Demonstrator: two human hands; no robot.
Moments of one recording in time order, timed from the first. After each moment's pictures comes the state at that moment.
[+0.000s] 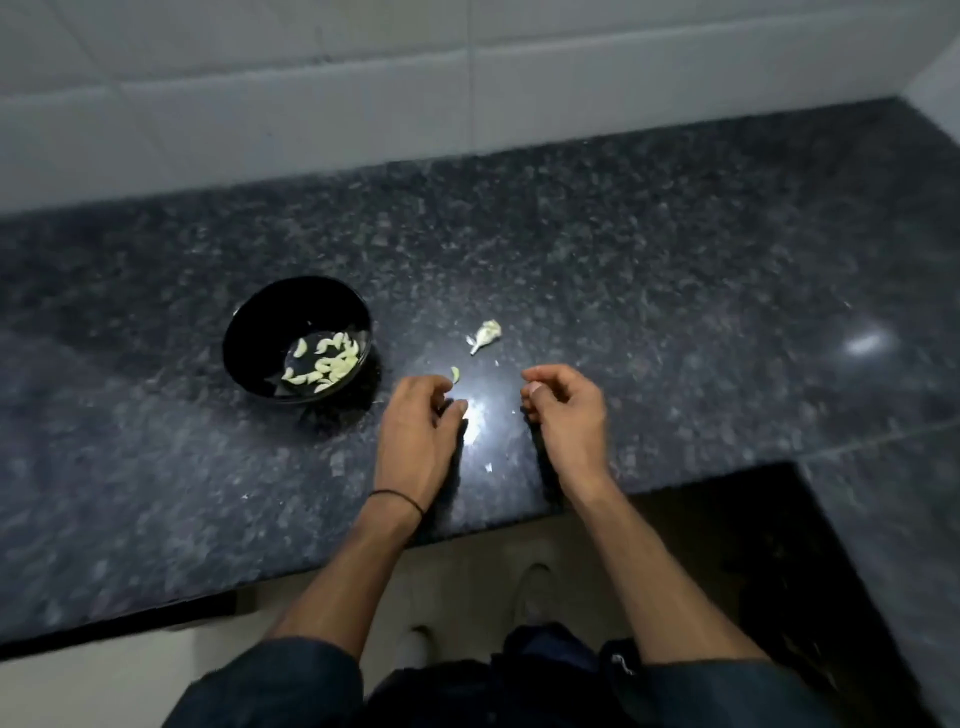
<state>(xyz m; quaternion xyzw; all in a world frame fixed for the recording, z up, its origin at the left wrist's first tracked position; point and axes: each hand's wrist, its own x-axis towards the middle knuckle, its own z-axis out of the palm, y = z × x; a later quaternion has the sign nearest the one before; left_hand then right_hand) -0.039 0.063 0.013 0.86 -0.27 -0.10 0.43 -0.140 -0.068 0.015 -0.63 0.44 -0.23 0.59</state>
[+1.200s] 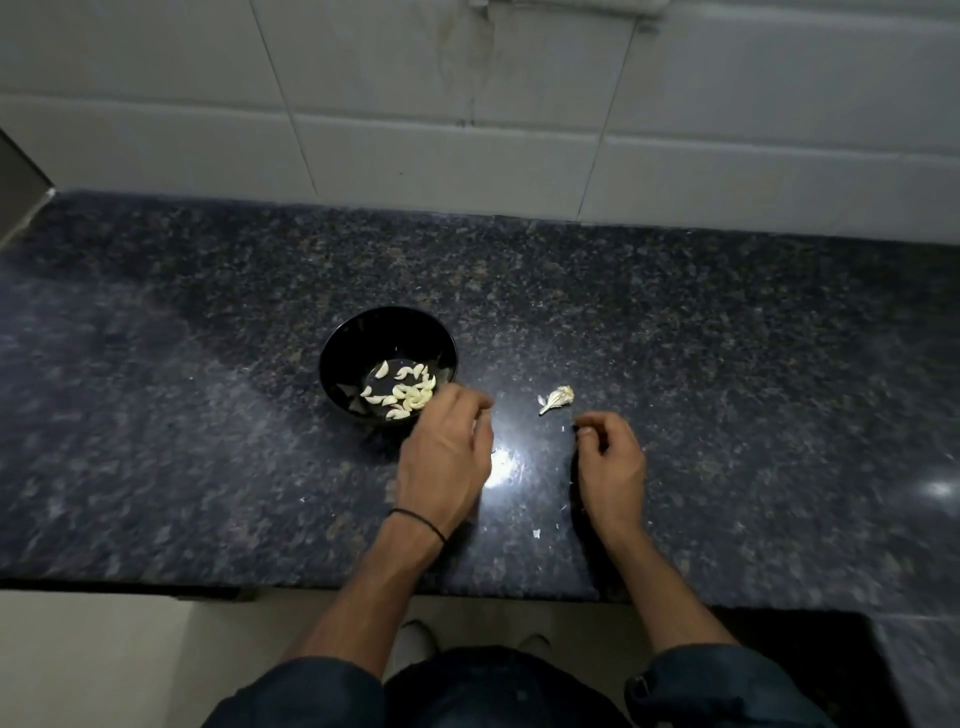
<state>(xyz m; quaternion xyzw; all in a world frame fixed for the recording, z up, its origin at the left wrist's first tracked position) -0.009 0.076 0.038 0.87 -0.30 0.05 0.38 -0.101 -0.091 -0.008 -0.78 0.36 -0.25 0.44</state>
